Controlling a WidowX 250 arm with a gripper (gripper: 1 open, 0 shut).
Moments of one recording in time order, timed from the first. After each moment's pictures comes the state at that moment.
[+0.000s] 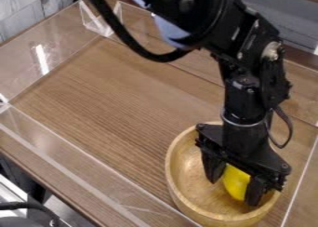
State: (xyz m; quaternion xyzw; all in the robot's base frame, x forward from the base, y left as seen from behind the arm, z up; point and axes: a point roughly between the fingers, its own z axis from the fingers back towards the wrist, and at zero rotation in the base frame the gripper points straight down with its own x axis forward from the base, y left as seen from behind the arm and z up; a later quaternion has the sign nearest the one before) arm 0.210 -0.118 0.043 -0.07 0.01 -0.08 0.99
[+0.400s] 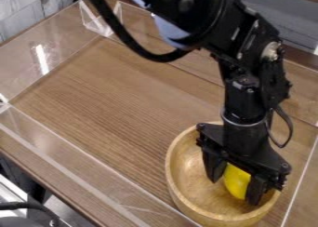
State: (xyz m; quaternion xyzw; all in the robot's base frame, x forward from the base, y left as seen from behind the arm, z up) arm 0.212 -0.119 0.043 -0.07 0.01 -0.08 0.99
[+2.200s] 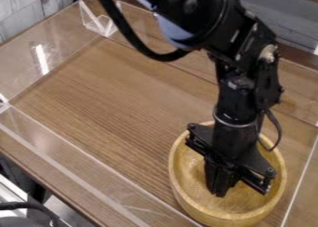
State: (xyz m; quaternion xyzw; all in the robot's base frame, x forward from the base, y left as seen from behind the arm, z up) arm 0.208 -0.100 0.040 -0.04 0.05 -0.09 0.99
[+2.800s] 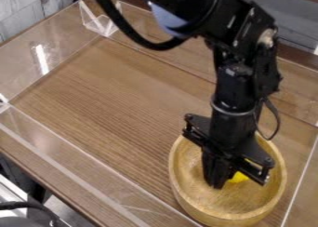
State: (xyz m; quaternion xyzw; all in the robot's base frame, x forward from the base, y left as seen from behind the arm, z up) arm 0.207 -0.095 0.052 -0.04 0.05 -0.09 0.99
